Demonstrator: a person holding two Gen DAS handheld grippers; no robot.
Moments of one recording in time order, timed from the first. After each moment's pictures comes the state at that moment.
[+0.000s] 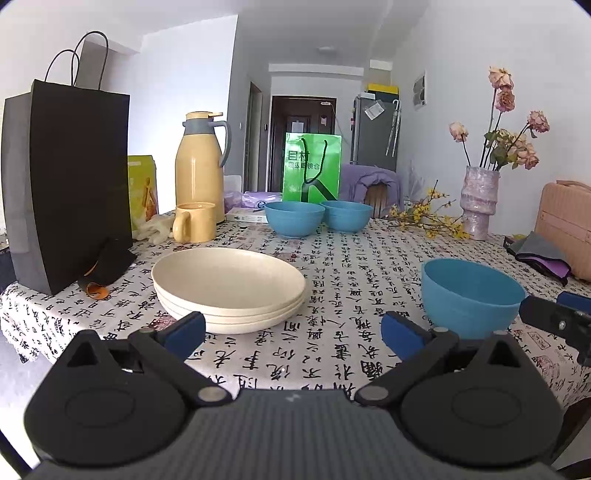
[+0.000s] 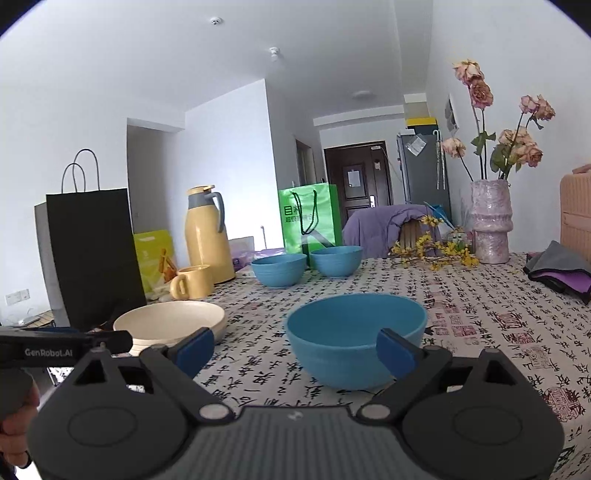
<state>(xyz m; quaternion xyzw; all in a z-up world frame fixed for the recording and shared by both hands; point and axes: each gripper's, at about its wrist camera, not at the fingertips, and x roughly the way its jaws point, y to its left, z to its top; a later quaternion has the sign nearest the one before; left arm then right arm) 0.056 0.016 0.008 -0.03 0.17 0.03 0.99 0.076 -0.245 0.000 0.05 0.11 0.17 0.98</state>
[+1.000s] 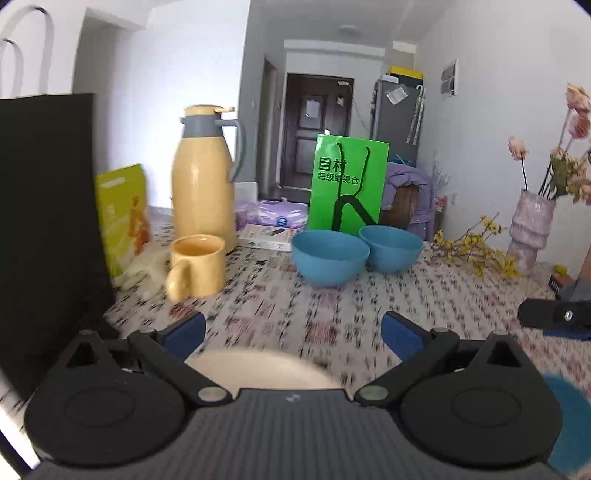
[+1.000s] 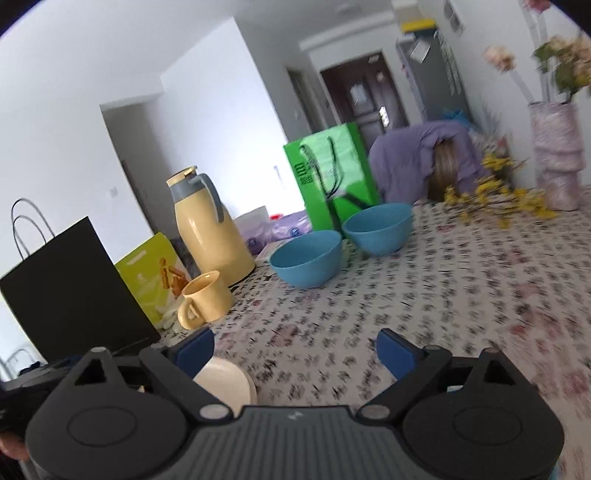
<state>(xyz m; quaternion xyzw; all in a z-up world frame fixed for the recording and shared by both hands) 0.266 0.088 0.080 -0.06 0.22 0.04 0.97 0.306 -0.185 0.087 0.14 0.26 0.23 0.93</state>
